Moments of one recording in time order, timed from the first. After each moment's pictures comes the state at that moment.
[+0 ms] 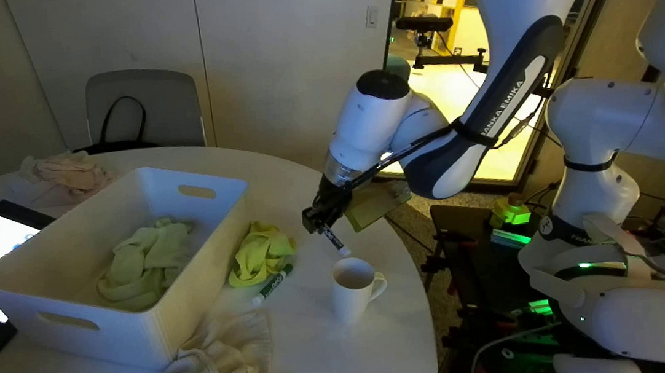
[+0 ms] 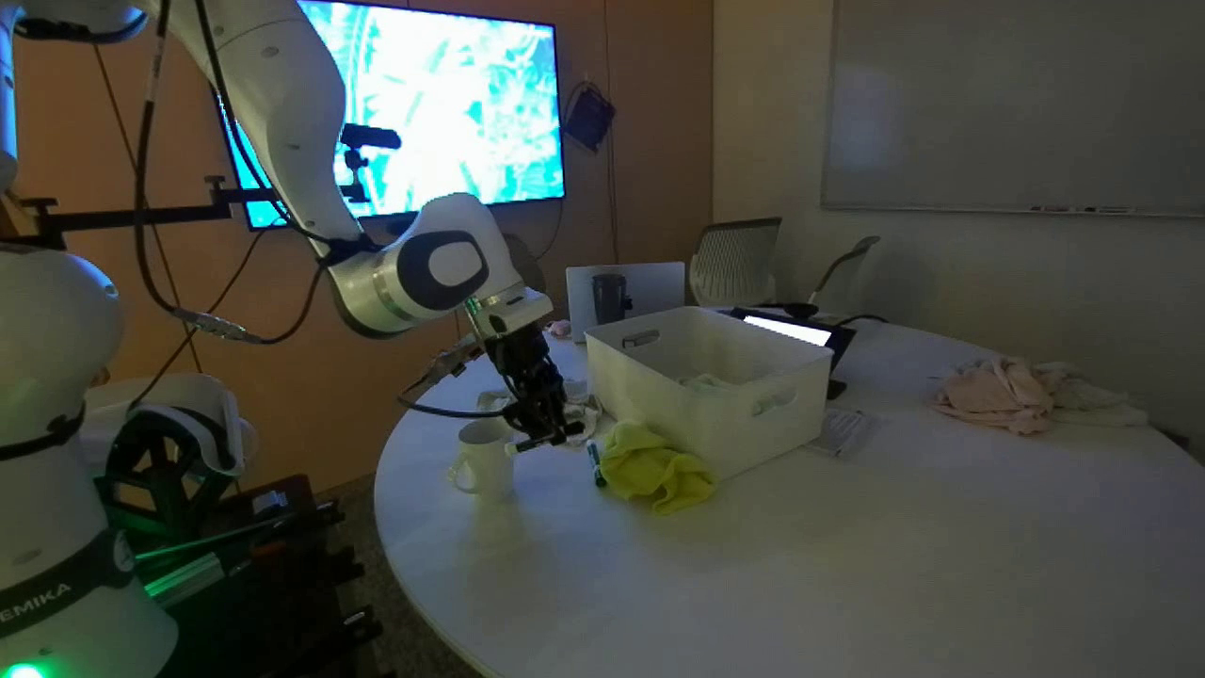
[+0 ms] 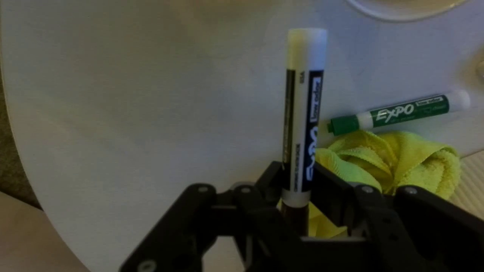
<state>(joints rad) 1.04 0.31 -0.93 -2.56 -0.31 2.97 1.16</state>
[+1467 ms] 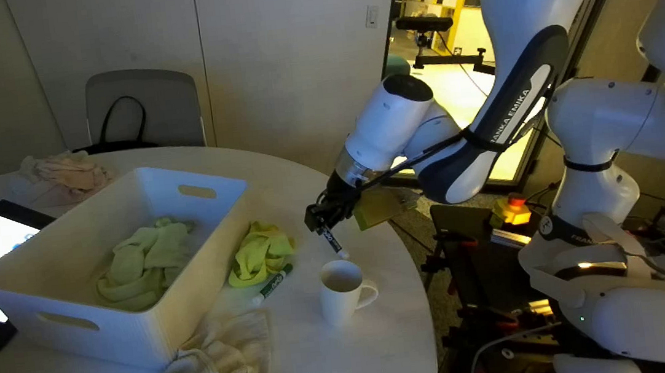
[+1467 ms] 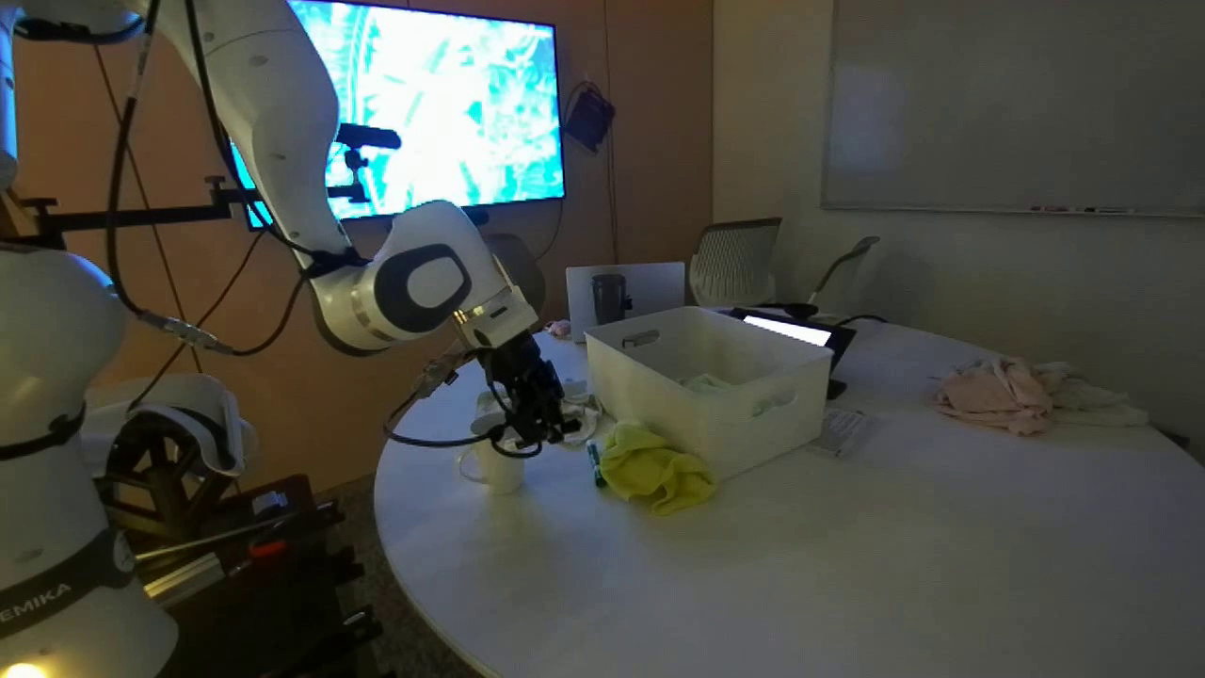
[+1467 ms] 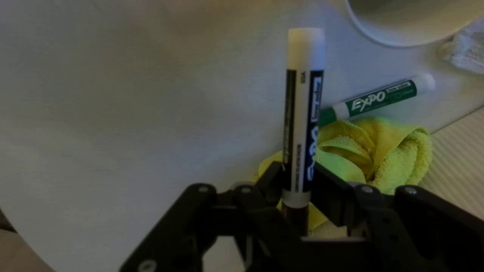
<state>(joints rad) 1.05 0.31 -0.96 -2.64 -0.29 3.18 1.22</state>
